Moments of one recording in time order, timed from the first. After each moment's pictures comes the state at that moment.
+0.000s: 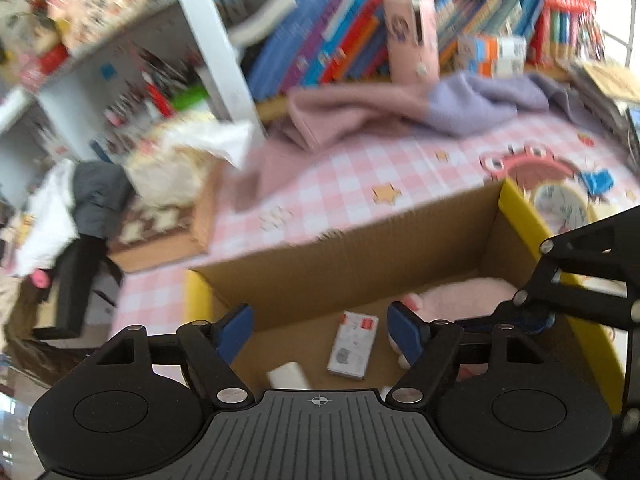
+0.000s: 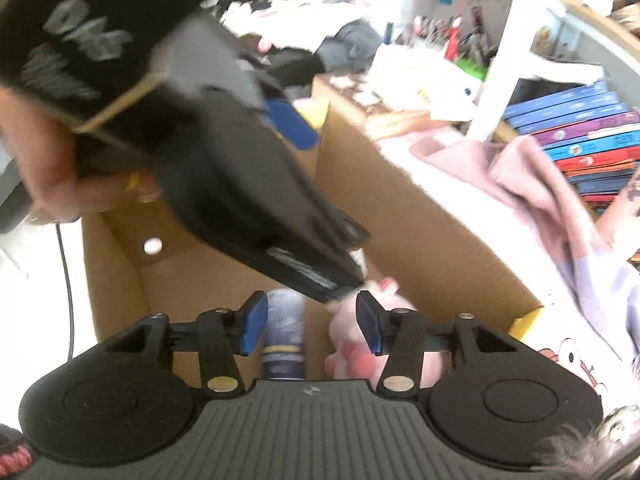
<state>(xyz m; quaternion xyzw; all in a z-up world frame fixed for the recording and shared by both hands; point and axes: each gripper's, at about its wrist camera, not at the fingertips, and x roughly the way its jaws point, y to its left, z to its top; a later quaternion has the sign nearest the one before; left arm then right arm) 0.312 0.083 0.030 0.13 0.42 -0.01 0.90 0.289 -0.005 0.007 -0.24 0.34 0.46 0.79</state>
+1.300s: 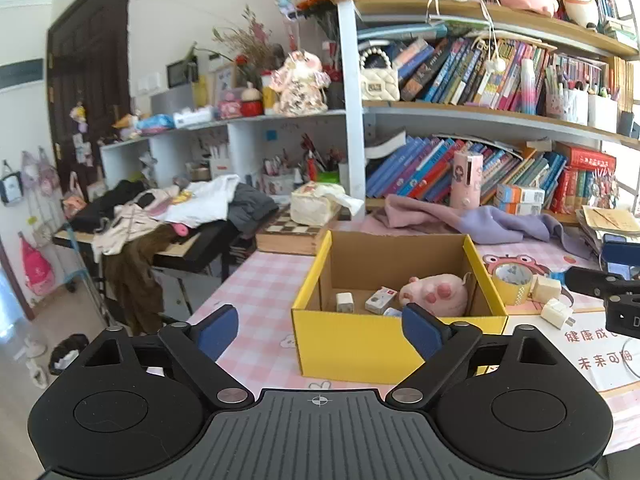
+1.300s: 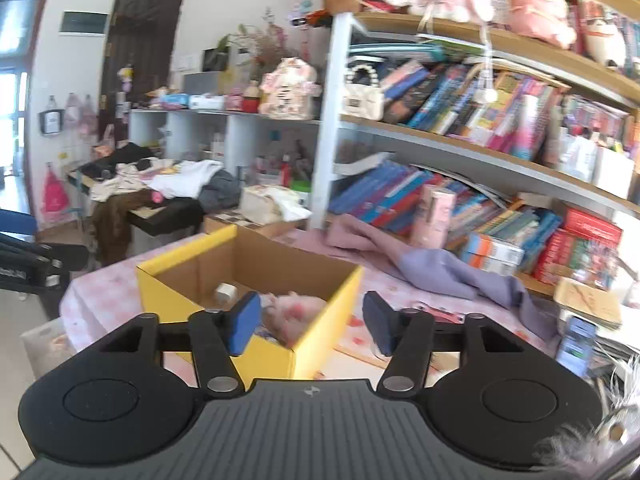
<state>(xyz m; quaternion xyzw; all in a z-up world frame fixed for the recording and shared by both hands) 0.006 0.066 0.080 0.01 0.22 0.14 0.97 0.074 -0.136 0.073 -0.10 0.16 0.25 0.95</state>
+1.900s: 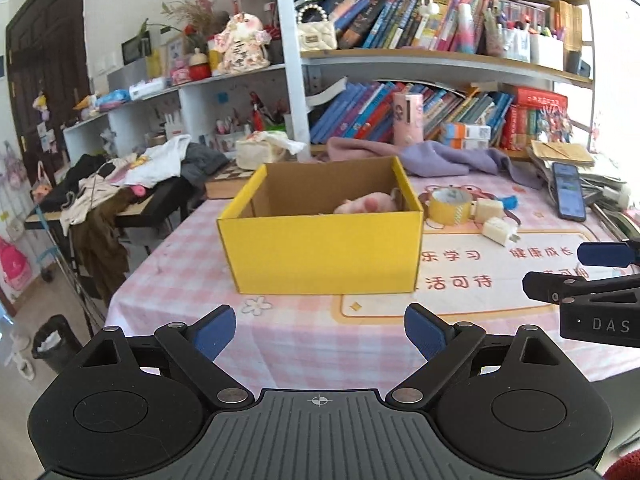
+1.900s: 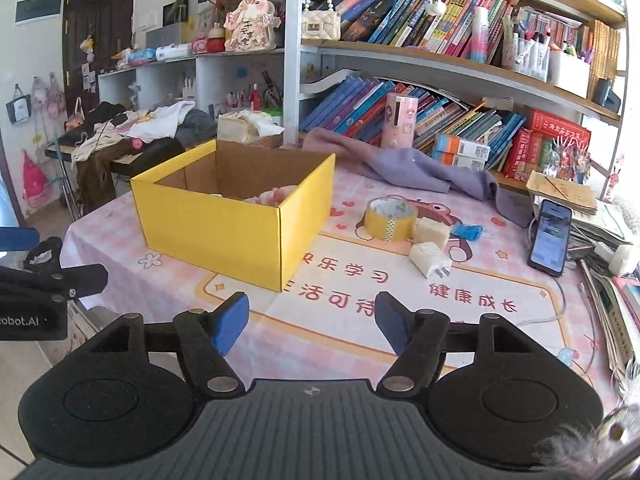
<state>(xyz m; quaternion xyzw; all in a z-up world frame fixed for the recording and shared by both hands) -0.032 0.001 0.033 0.03 0.28 0.08 0.96 0.017 -0.179 0.023 -0.07 0.26 0.21 0.94</state>
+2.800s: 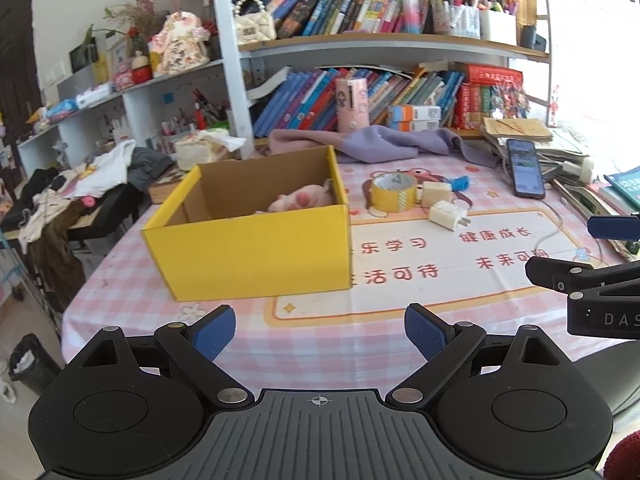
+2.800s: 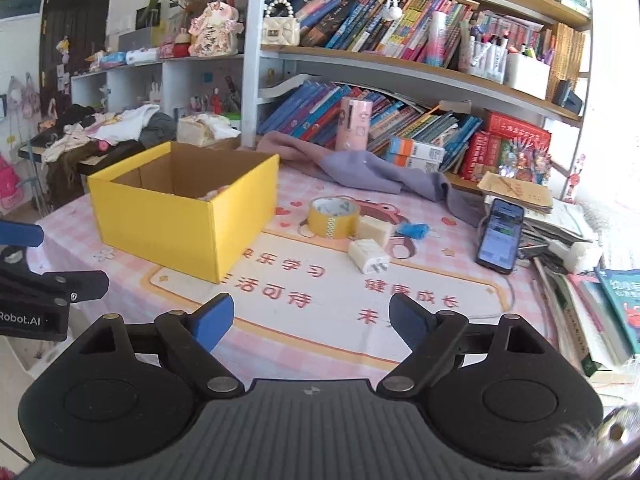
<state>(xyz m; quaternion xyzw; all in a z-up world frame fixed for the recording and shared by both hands) -0.003 -0.048 0.026 0.05 0.30 0.01 0.95 0.019 -0.233 0.023 -0.09 0.25 0.16 0.95</state>
